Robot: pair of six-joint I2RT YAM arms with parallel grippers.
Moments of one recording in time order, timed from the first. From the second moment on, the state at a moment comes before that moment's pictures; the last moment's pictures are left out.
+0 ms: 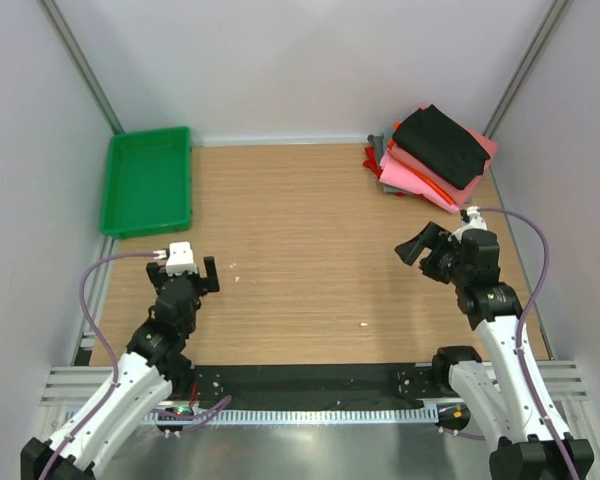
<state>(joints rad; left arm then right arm) -0.49 0.43 0.26 -0.08 -0.59 -0.10 0.04 0.71 0.64 -0.48 -0.24 0.58</state>
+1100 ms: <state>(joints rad) 0.04 1.50 0.26 0.96 -0.03 -0.10 0.04 0.55 0.58 -0.47 -0.21 0.60</state>
